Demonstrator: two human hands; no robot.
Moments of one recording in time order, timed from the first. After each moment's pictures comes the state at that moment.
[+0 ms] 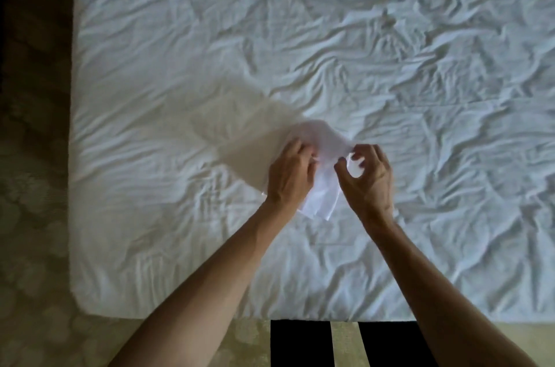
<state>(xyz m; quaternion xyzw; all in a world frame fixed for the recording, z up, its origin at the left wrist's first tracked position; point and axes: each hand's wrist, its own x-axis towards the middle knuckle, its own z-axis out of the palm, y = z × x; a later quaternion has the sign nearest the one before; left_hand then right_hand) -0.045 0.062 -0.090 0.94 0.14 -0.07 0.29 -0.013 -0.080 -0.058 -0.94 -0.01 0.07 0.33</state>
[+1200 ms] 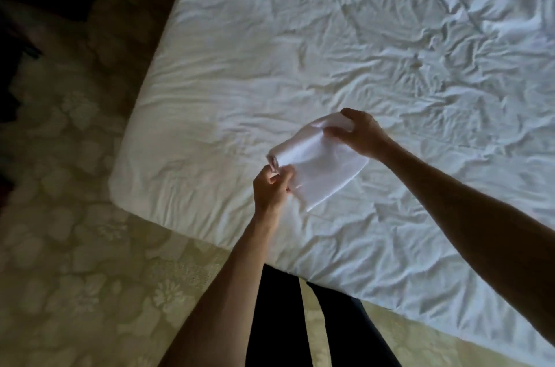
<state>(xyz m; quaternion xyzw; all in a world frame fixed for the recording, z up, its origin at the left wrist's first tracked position) -0.154 0.029 0.004 0.46 0.58 0.07 0.67 0.070 -0.055 0.016 -0.86 -0.29 0.34 0.25</state>
